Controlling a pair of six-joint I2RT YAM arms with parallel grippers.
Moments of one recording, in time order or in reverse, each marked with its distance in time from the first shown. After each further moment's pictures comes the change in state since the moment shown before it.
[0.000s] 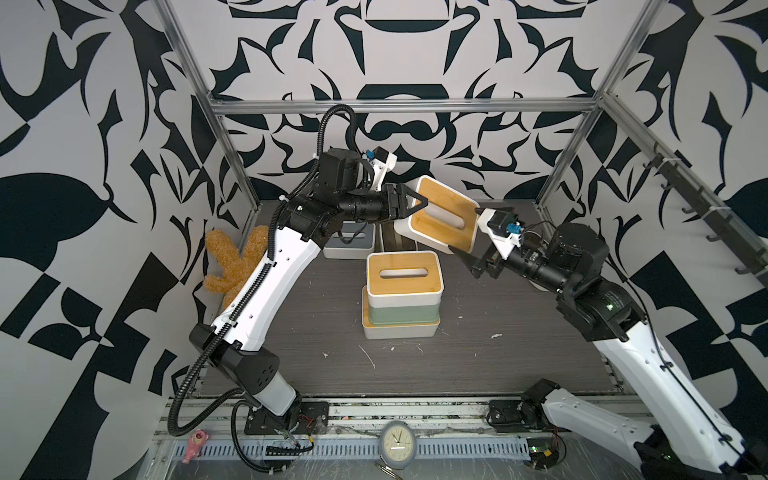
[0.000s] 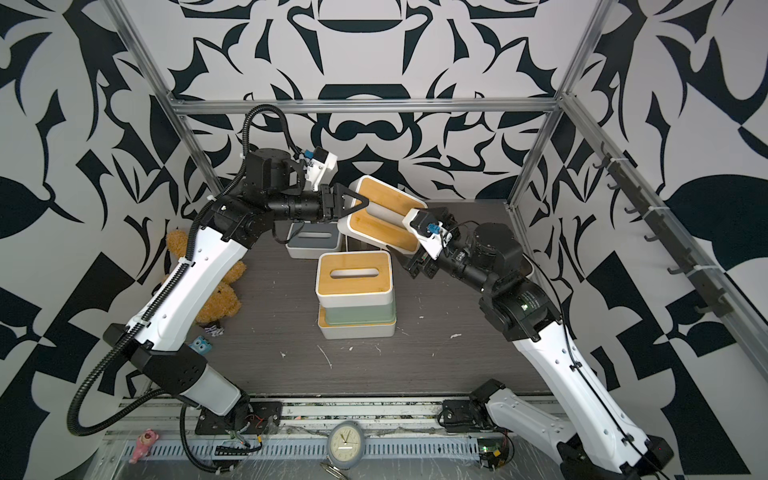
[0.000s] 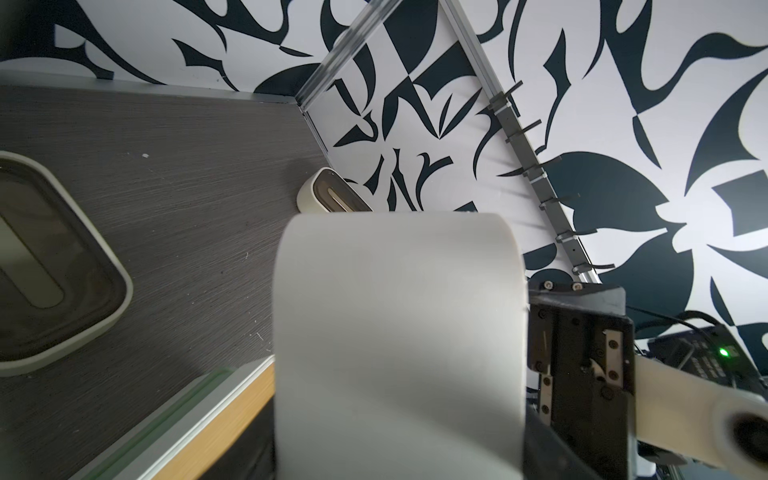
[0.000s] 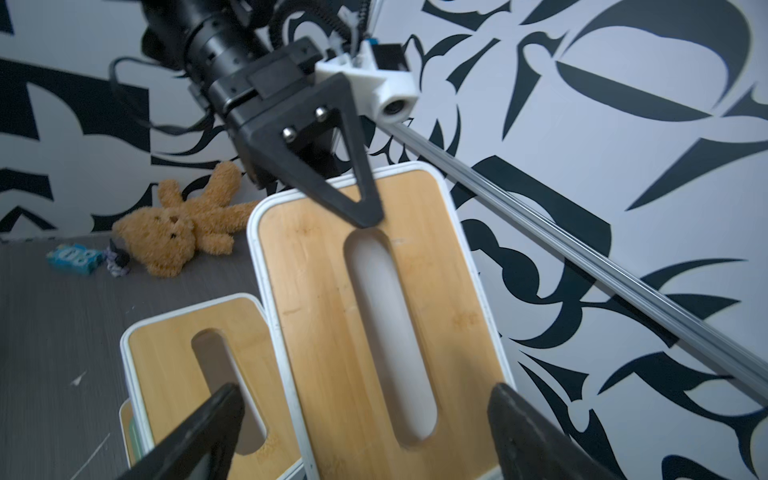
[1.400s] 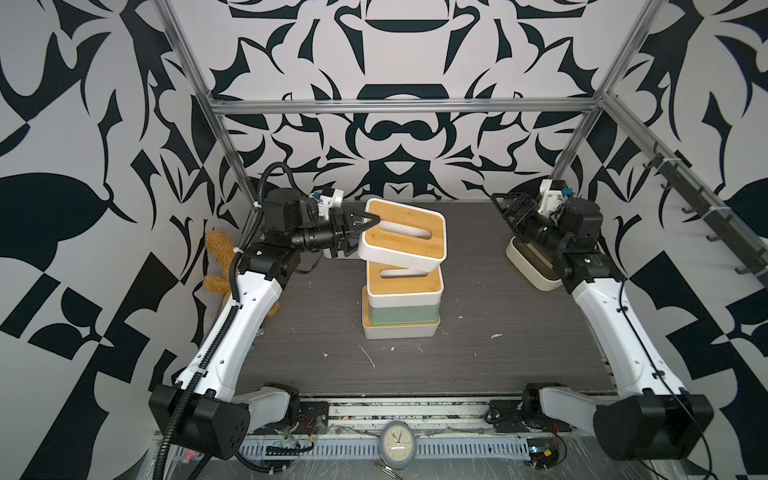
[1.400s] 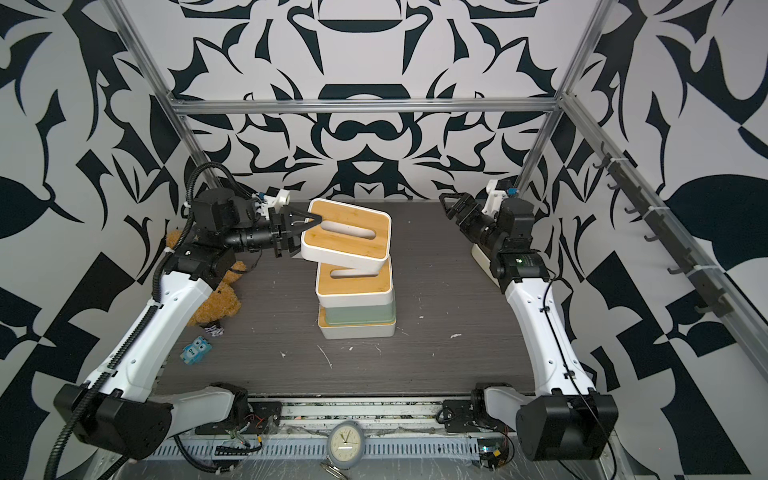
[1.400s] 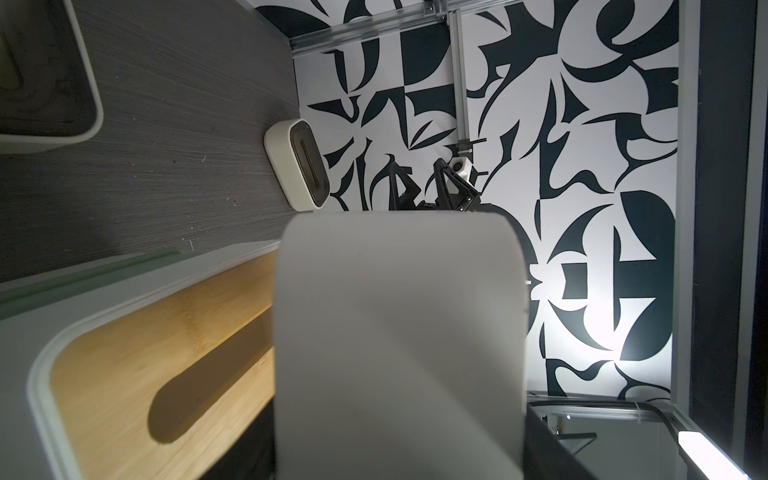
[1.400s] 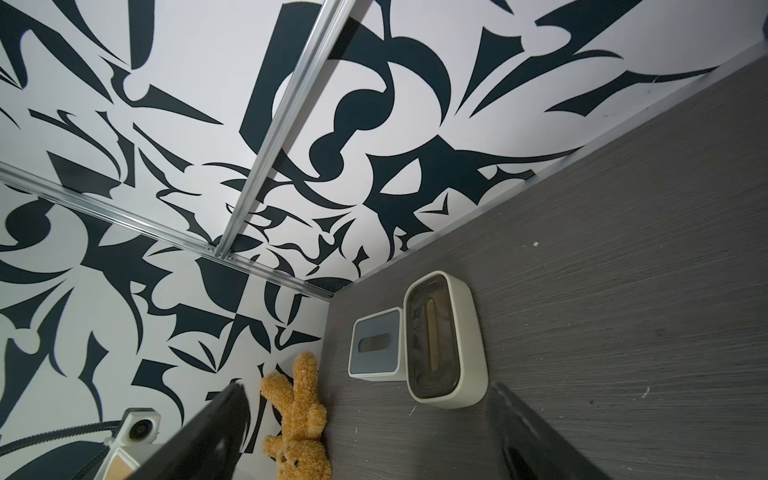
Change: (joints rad) left arm 0.241 -0.338 -0.608 0.363 0.336 -0.483; right arm -0.525 0.222 -0.129 0.218 -0.287 1.225
